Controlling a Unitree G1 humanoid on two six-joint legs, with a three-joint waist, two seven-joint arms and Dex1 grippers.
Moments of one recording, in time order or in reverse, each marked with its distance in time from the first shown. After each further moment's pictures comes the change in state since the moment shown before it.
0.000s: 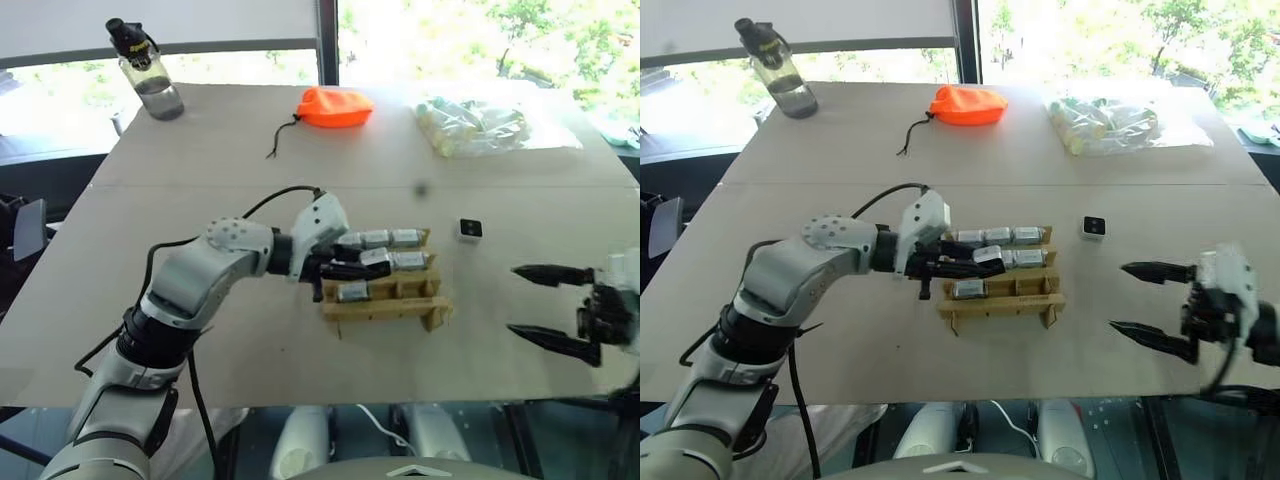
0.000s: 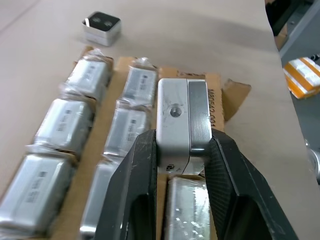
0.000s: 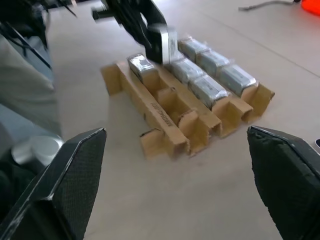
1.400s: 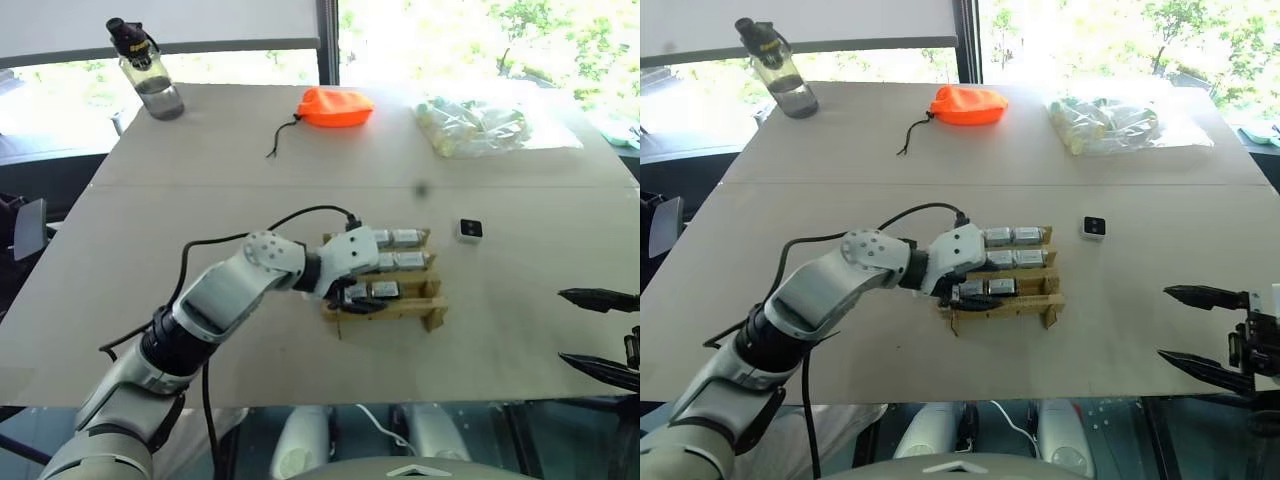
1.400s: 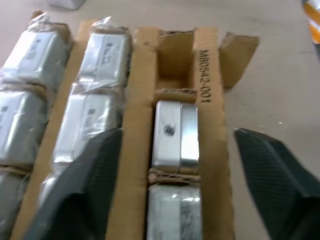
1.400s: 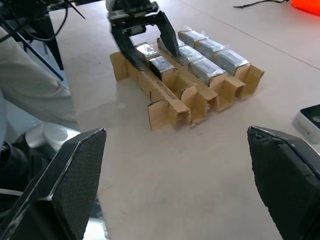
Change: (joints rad) left arm -0.030 -0.007 -0.168 -0.043 0.150 -0.010 0.036; right arm 0.034 0.060 -0.109 0.104 -0.079 -0.093 0.159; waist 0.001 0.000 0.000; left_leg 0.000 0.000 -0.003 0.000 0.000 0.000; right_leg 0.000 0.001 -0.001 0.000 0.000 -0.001
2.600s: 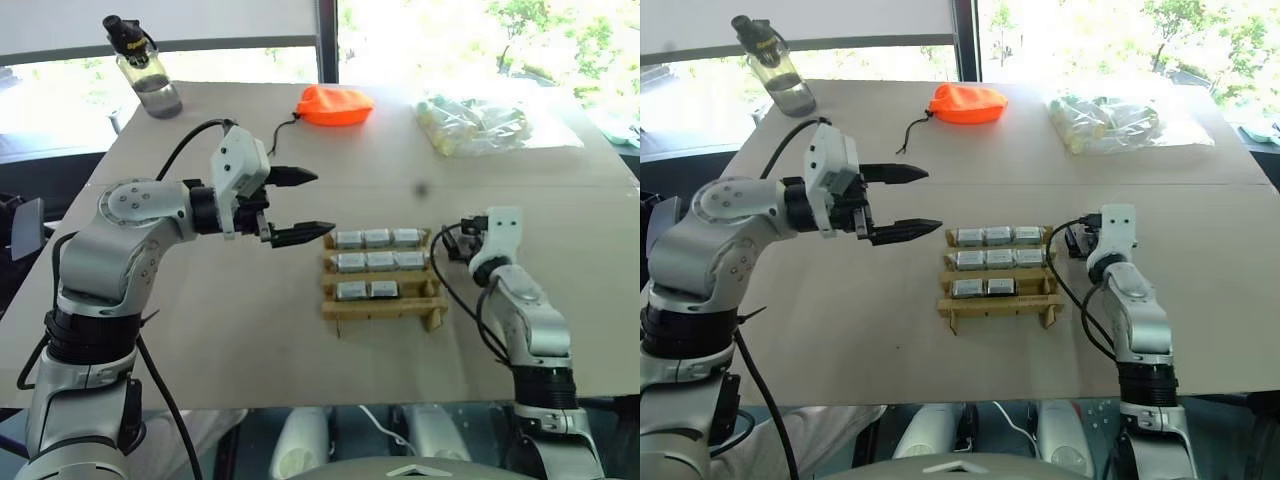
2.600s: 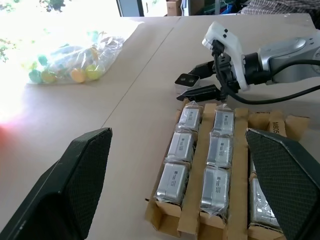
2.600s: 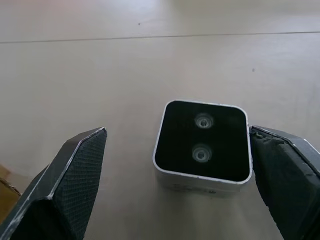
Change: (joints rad) left arm 0.045 0.143 0.518 0.113 -0.220 -0.214 -0.106; right arm -0.609 0.734 0.469 0.093 -0.616 0.385 -1.450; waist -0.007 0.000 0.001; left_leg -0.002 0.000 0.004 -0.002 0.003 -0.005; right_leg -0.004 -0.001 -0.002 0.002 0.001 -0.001
